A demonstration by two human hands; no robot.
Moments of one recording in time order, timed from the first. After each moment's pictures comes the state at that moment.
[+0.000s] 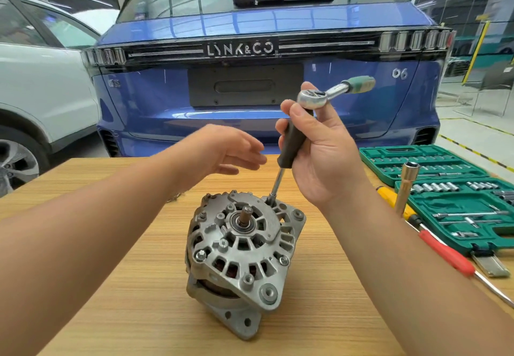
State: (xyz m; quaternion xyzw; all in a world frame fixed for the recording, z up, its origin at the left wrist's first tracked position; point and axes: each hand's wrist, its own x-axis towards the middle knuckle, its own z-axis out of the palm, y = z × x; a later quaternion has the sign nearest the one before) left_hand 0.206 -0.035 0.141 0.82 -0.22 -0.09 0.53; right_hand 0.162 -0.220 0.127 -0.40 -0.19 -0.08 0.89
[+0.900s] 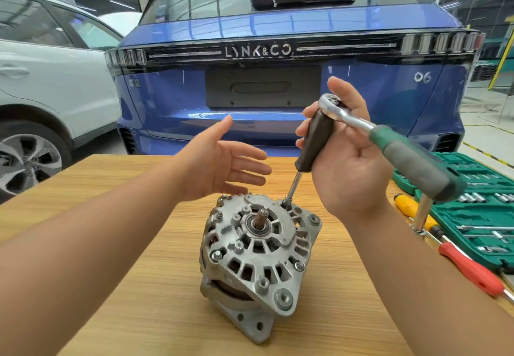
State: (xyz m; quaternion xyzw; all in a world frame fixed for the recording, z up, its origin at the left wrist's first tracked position) left_hand 0.223 -0.005 0.120 0.73 -0.13 -0.20 0.64; right_hand 0.151 -0.220 0.129 -0.47 -0.29 -0.18 0.81
